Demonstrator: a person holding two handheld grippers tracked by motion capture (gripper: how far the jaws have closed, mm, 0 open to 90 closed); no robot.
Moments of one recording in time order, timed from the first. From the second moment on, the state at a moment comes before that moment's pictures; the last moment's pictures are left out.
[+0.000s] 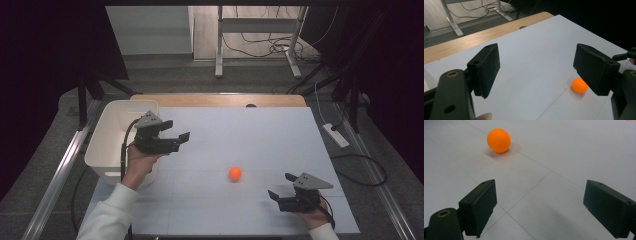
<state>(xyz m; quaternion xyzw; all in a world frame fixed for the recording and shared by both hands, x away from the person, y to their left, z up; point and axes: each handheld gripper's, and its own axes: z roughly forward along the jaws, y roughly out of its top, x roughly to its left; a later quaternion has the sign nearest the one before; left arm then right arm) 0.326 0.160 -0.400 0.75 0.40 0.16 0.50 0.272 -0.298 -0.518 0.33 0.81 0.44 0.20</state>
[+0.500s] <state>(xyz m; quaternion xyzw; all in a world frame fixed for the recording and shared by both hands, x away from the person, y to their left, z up) 0.327 0.142 -0.407 0.77 0.38 0.15 0.49 0.273 -0.298 -0.518 0.33 0.81 0.44 0.20</state>
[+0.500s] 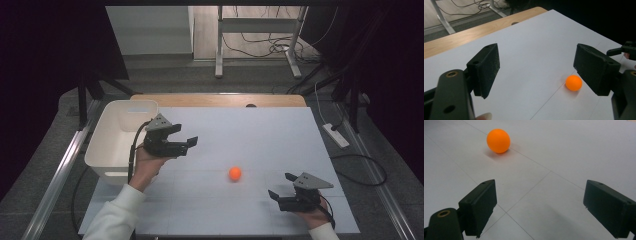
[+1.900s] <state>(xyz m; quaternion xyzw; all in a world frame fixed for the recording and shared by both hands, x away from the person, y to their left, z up) 0.326 0.094 -0.436 0.80 0.34 0.09 0.49 0.271 -0.303 -0.518 0.33 0.81 0.43 0.21</state>
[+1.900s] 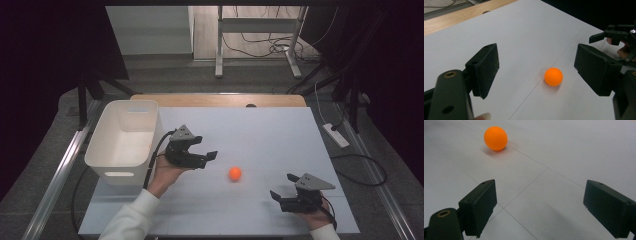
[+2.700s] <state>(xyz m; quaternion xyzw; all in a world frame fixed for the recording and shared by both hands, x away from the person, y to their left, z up) 0.331 0.074 -0.451 0.82 0.33 0.07 0.47 0.269 -0.304 -0.518 0.33 0.81 0.43 0.21</state>
